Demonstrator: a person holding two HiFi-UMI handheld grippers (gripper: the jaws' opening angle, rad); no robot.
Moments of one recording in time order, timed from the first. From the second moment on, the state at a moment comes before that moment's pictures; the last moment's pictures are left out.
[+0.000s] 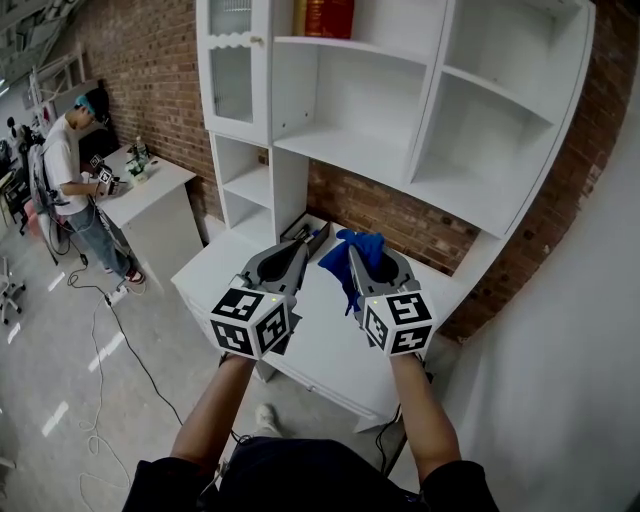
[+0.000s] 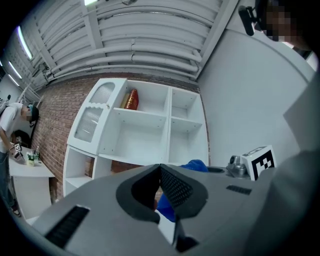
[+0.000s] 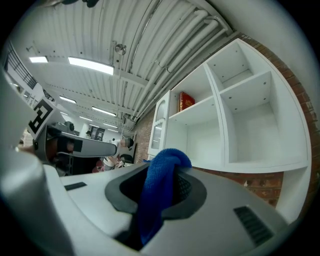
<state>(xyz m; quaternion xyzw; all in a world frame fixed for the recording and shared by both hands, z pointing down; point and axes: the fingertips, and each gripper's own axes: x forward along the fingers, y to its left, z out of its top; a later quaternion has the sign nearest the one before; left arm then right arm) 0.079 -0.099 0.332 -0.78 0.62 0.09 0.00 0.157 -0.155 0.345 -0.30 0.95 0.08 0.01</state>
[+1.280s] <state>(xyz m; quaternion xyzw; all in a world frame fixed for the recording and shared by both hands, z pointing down) -0.068 -0.230 0.325 -0.81 0.58 0.08 -0.03 0.026 -0.280 0.322 -0.38 0.92 0.09 0.01</state>
